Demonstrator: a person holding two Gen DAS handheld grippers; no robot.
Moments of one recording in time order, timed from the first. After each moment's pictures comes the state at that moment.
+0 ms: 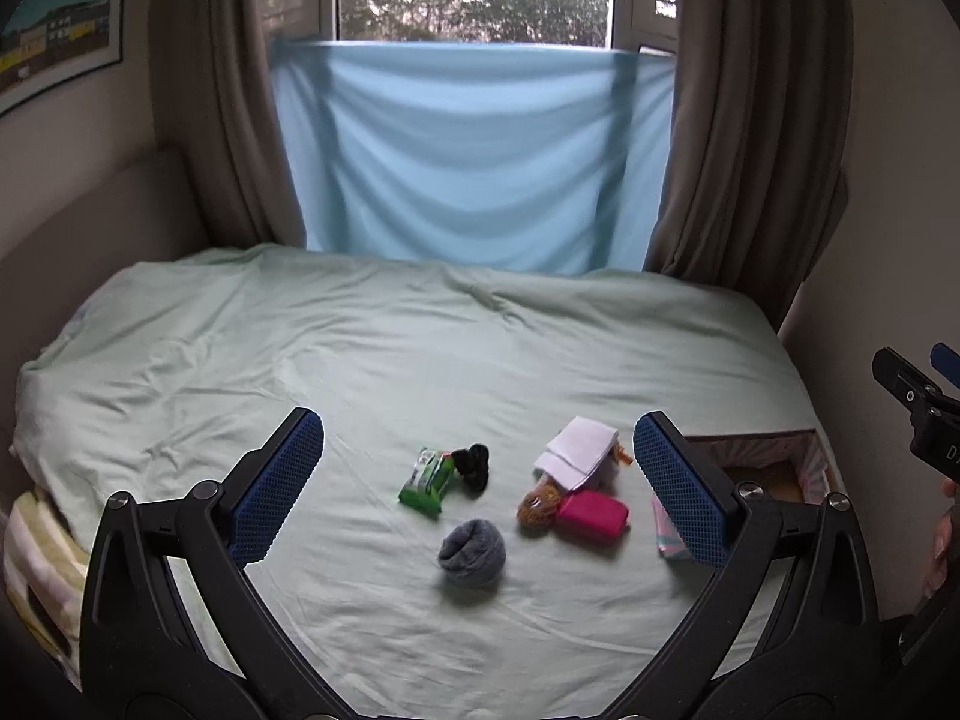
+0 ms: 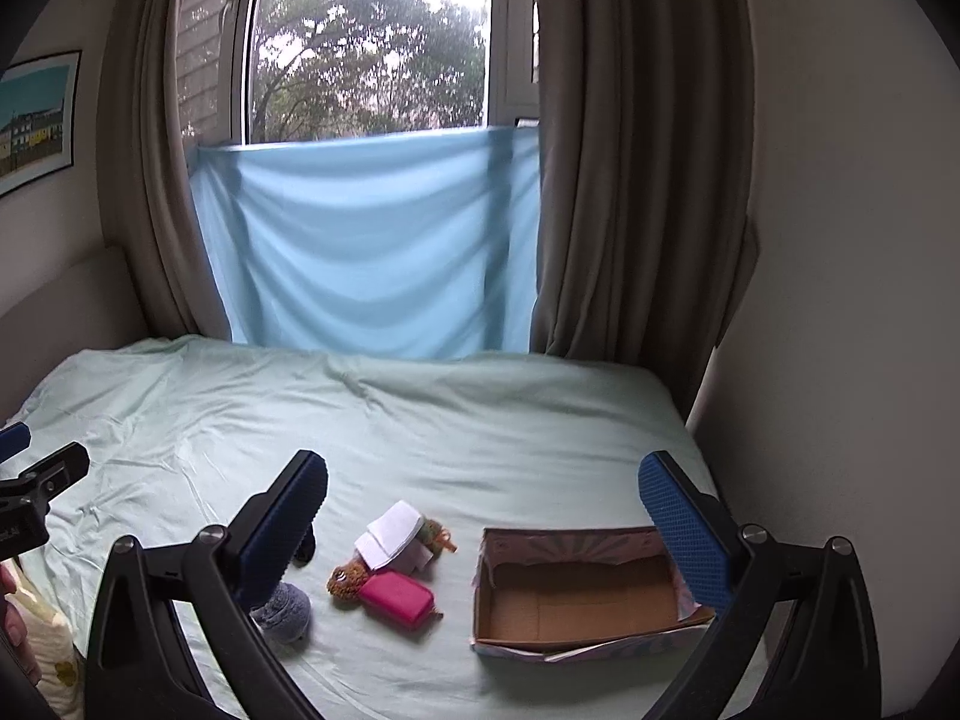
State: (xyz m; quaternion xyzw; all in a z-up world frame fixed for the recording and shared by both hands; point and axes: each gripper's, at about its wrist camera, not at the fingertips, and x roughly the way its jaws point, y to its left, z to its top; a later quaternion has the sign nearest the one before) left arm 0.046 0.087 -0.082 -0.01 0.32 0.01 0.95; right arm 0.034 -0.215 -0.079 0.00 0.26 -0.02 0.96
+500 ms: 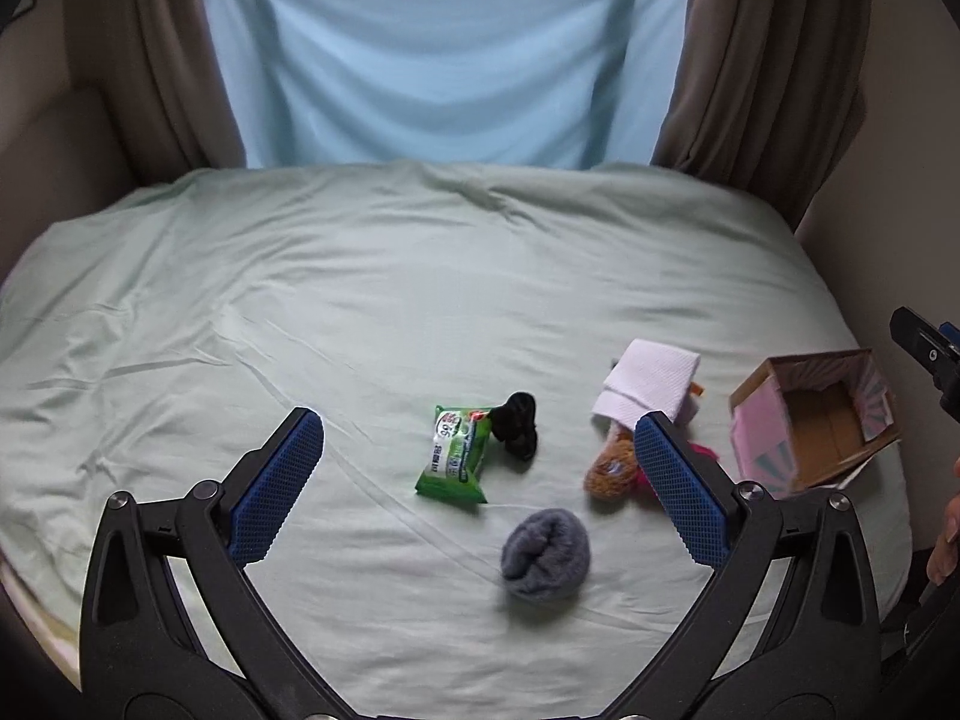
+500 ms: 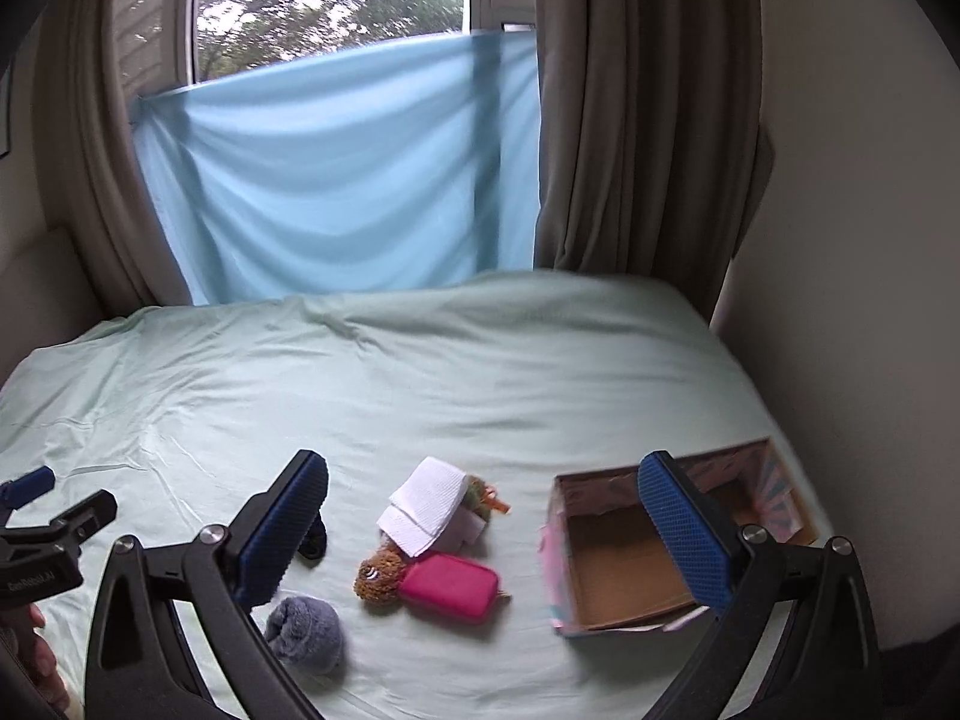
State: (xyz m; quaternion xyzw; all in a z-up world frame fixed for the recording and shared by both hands) left arm 0.185 0.171 -0.241 0.00 0.42 -0.06 0.91; right arm 0.130 -0.137 -0.195 0.04 0.33 -0.08 0.94
